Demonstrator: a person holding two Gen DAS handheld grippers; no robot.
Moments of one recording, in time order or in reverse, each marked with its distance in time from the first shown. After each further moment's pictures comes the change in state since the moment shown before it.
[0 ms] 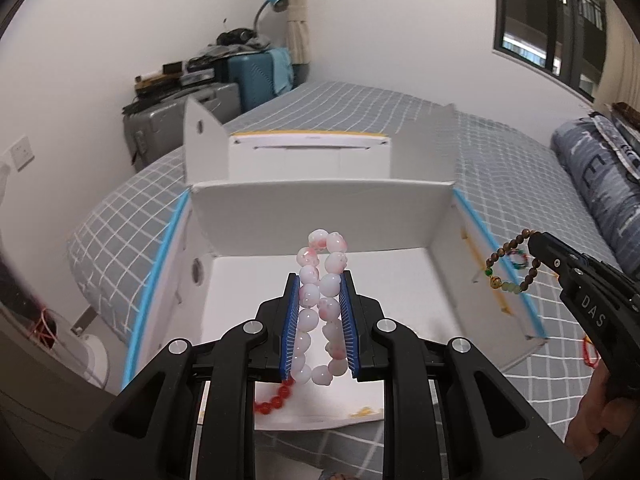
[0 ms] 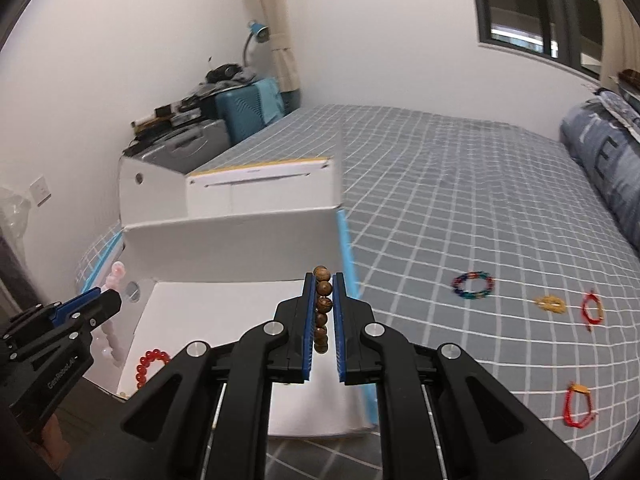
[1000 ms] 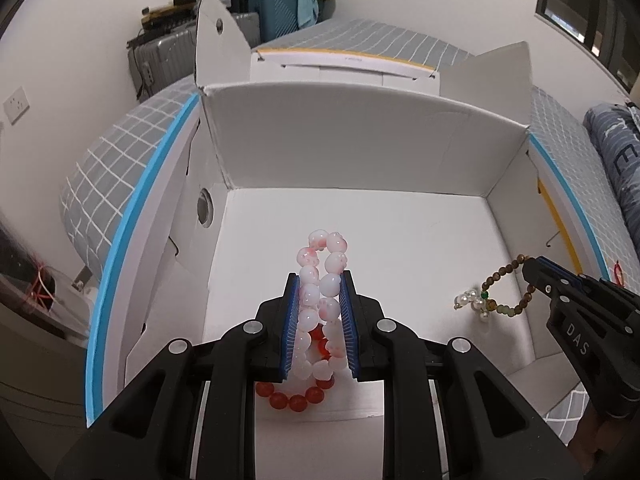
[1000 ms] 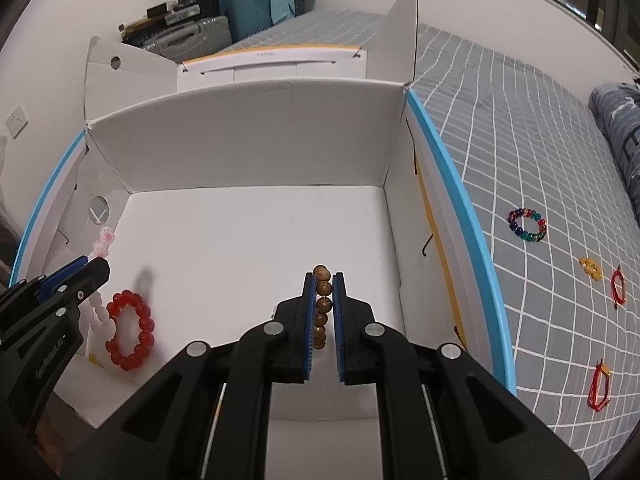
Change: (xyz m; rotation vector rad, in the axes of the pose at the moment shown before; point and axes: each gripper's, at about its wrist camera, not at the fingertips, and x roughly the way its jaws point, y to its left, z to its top) left arm 0.078 0.037 -0.018 -0.057 0.228 0.035; right arm 0.091 0.042 -0.030 -0.067 0.347 -0.054
